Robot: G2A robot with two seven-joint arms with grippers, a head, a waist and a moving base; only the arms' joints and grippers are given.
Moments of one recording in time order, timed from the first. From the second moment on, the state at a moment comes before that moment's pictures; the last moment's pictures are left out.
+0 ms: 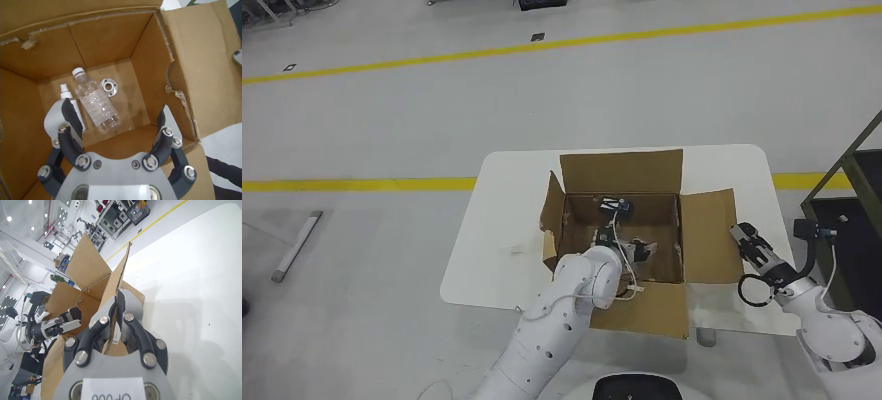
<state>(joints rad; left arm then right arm) 0.85 -1.55 -0.82 -1.32 1.08 0.25 -0.80 -1.54 -1.15 1.61 -1.58 -0.35 -0.32 0.20</state>
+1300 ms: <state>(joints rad) 0.70 -1.69 -0.72 -0.81 1.06 0.34 -0.70 -1.55 -1.15 1.60 -1.59 -0.36 -0.32 0.21</state>
